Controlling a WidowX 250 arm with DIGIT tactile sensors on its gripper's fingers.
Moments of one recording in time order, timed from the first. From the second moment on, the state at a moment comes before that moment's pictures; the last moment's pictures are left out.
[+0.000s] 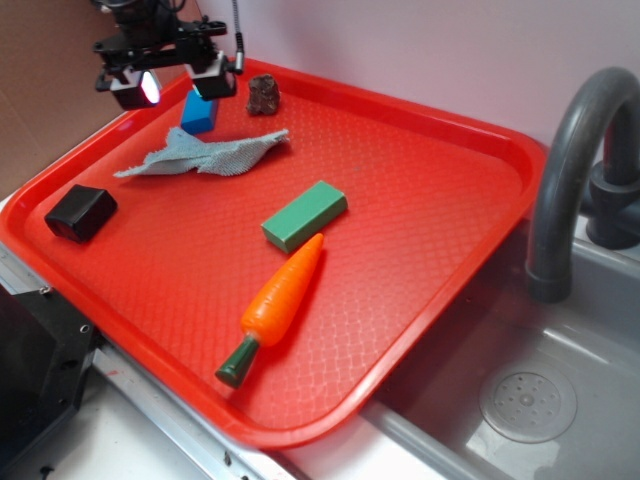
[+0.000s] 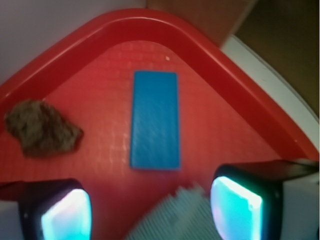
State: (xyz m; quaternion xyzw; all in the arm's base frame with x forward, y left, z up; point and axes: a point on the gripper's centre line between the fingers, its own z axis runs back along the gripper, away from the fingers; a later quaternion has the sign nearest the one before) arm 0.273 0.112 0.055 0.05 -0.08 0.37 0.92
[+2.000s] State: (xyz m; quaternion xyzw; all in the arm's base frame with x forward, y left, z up) arm 0.283 0.109 0.116 0.08 -0.11 0.33 0.94
